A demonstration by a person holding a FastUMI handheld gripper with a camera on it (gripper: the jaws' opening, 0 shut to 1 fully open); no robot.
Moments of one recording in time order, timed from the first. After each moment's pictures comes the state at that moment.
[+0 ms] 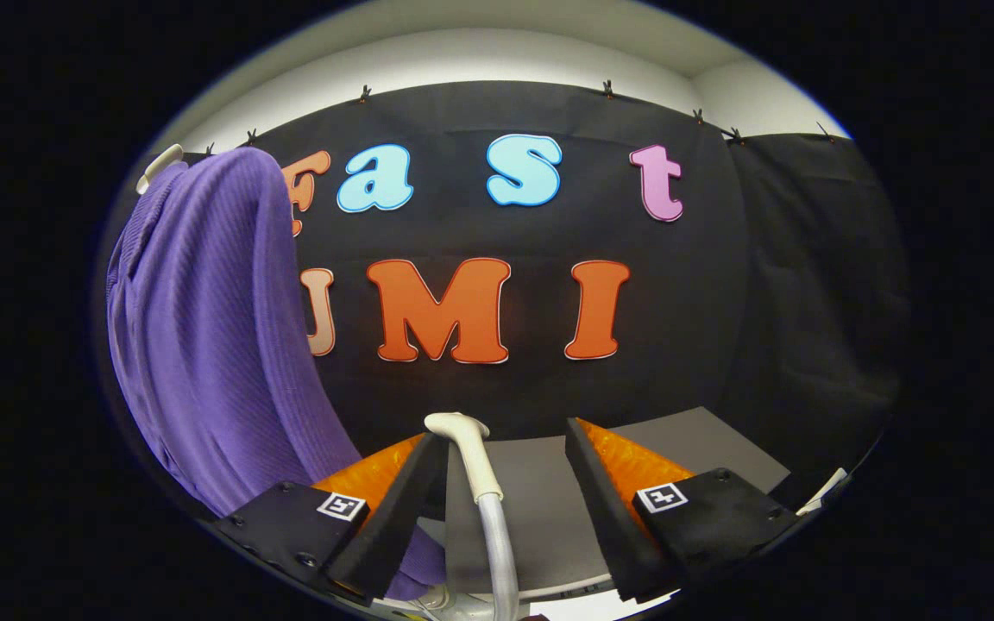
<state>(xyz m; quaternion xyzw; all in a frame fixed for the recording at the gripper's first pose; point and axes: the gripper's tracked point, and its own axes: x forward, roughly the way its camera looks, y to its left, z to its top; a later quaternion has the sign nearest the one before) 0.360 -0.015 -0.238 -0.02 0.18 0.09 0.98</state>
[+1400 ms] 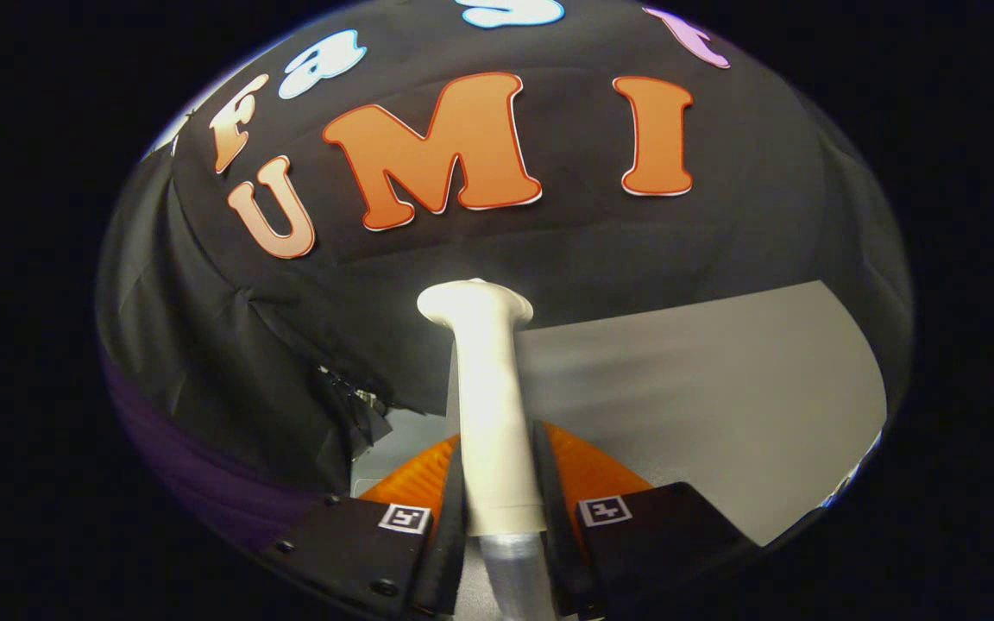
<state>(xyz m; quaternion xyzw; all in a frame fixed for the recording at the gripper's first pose) 0.434 0.017 -0.413 0.02 0.40 0.11 0.91</state>
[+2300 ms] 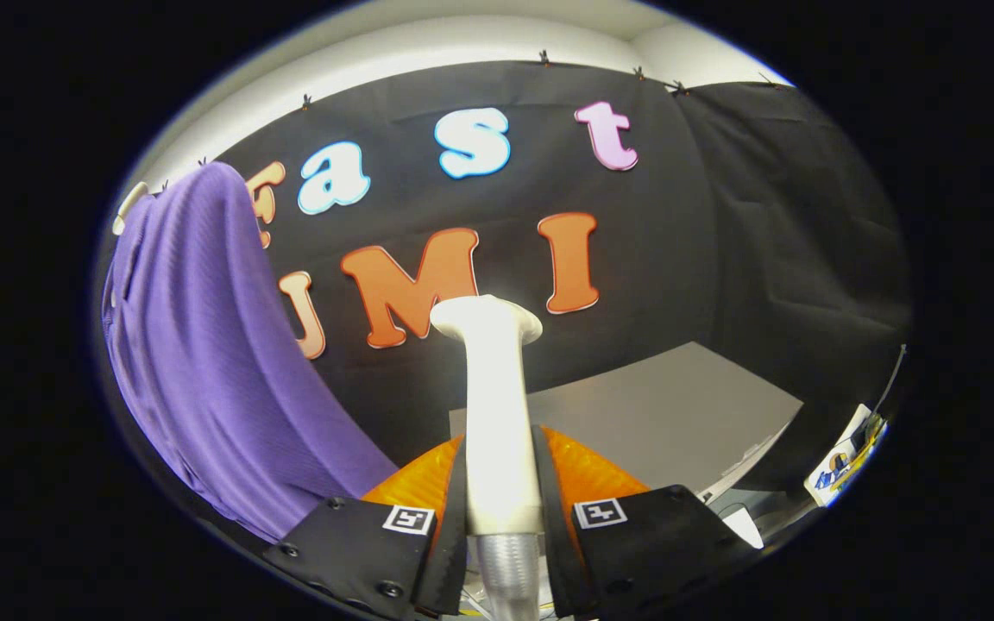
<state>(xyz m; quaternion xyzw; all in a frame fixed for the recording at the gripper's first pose) 0.278 -0.037 -0.228 0.06 0.20 0.03 0.98</state>
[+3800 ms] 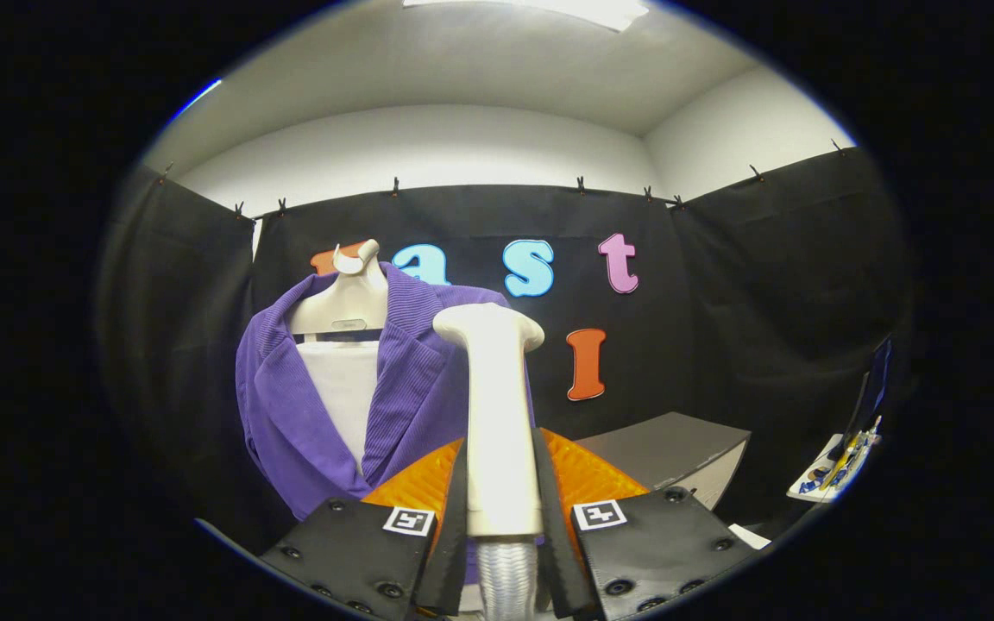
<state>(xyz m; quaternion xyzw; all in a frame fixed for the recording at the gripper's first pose) 0.059 0.106 -0.134 0.02 0.02 0.03 1.00</state>
